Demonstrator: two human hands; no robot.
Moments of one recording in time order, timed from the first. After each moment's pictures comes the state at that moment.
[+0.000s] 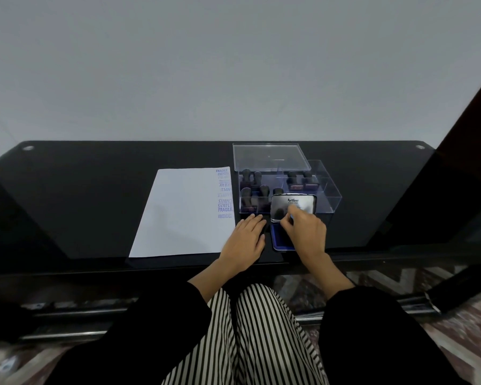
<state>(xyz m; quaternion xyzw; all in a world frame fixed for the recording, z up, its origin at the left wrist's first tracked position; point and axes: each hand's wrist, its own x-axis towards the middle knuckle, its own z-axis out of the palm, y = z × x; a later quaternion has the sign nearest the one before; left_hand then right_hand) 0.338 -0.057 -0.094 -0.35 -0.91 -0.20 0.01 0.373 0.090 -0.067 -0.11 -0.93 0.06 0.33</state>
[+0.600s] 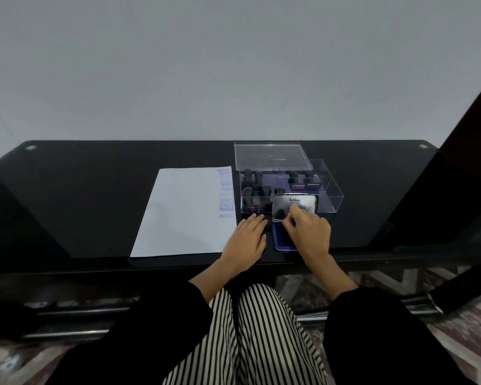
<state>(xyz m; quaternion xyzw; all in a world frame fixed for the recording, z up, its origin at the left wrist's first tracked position) 0.338 -0.057 -0.093 -0.35 -0.91 -0.20 0.01 0.378 0.093 -0.066 -0.10 -0.94 0.00 0.34</state>
